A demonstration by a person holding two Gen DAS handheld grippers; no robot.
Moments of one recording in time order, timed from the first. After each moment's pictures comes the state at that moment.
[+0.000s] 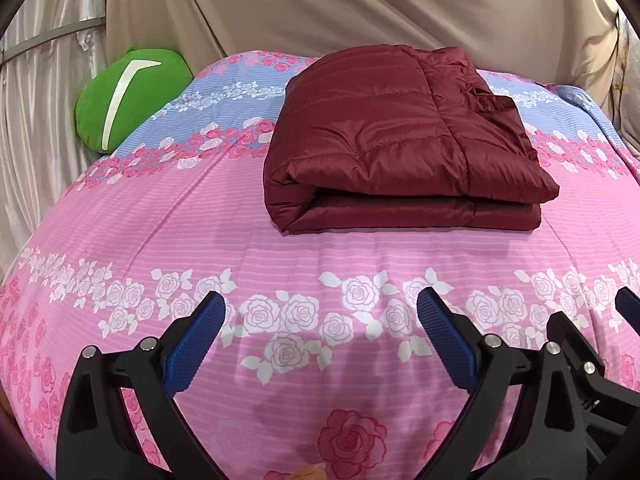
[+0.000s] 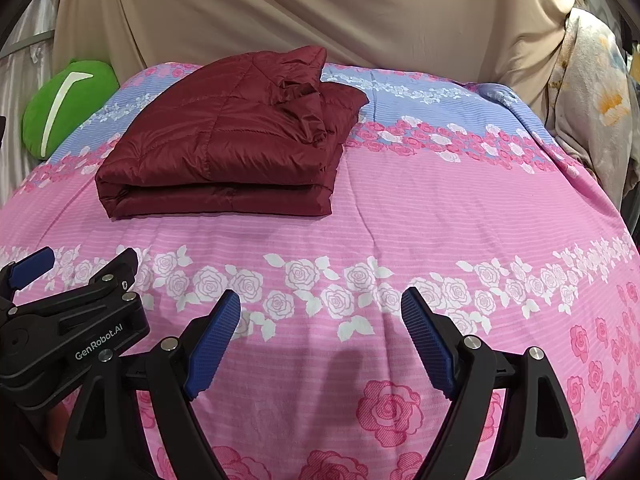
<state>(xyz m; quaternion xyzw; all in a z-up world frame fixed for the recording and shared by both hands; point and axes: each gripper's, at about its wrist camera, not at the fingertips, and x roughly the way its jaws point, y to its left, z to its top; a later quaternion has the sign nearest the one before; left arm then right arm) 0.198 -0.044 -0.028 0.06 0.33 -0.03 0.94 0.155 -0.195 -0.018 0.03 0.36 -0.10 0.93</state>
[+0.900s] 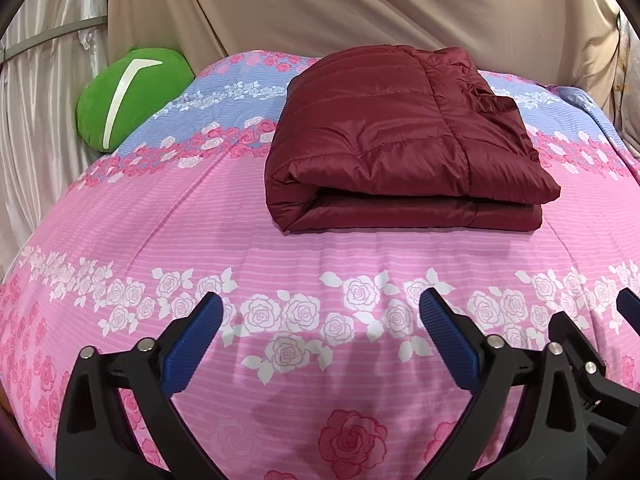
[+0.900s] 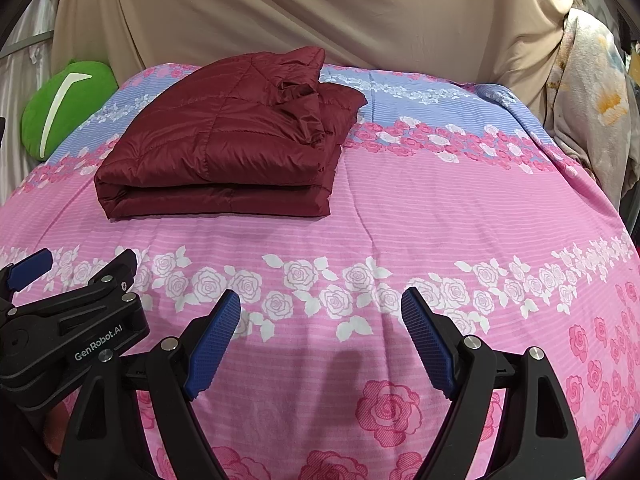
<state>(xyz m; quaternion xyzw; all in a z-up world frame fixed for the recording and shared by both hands) 0.197 -0.042 -0.029 0.06 0.33 -0.03 0.94 0.154 -0.198 -0.017 0.03 0.36 -0.10 0.93</state>
